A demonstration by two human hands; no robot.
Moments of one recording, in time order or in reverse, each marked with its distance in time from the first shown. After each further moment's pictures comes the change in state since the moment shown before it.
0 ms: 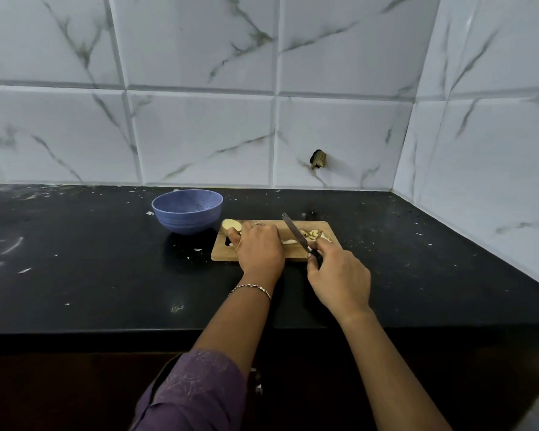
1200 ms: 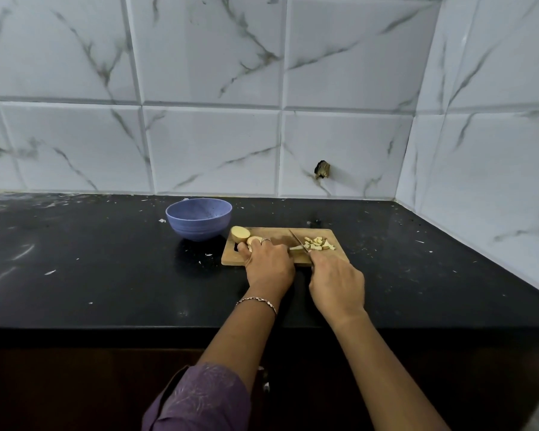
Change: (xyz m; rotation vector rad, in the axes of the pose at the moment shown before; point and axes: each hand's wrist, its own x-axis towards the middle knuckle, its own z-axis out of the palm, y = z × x) left_hand -0.028 0.001 -0.018 0.136 -0.127 0.075; right_hand -0.007 -0.005 0.006 -0.158 0.010 -0.142
